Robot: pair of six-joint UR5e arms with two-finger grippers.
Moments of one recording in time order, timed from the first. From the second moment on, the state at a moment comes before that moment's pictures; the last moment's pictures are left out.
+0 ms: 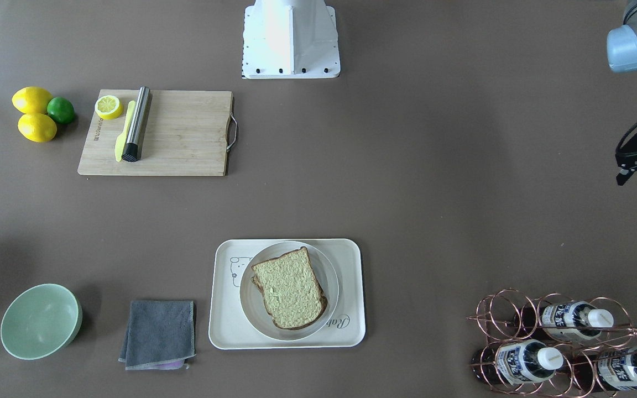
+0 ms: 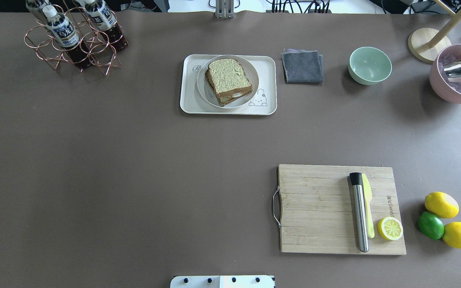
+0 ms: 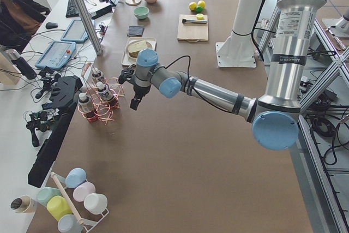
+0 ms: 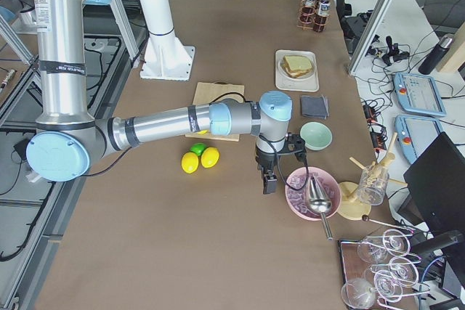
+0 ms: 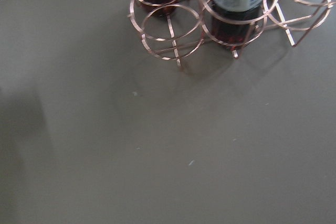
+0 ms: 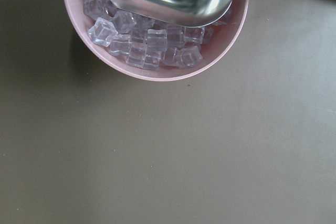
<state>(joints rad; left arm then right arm) -1.30 -1.66 -1.78 -1.80 -2.16 -0.20 1.46 -1.58 1.80 -1.72 2.15 -0.04</state>
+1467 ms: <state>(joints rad) -1.56 -1.61 -1.64 -1.54 -2.27 0.21 1.51 -1.56 1.68 -1.73 2.33 -0.14</state>
